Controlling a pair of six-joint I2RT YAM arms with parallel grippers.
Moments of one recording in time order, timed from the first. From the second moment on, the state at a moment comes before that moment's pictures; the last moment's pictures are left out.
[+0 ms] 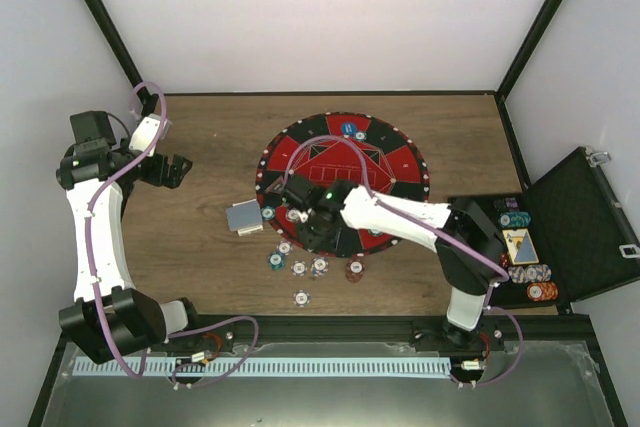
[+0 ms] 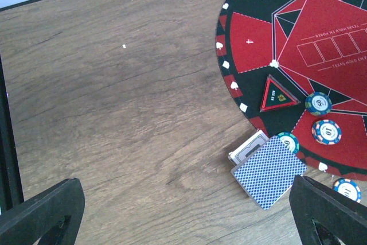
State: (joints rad) left arm 0.33 1.24 1.34 -1.03 0.50 0.56; right arm 1.04 1.79 1.34 -0.83 0.05 0.26
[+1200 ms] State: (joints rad) left arm 0.34 1.32 1.33 -1.00 0.57 0.53; right arm 0.47 2.56 2.27 -0.77 0.08 0.16
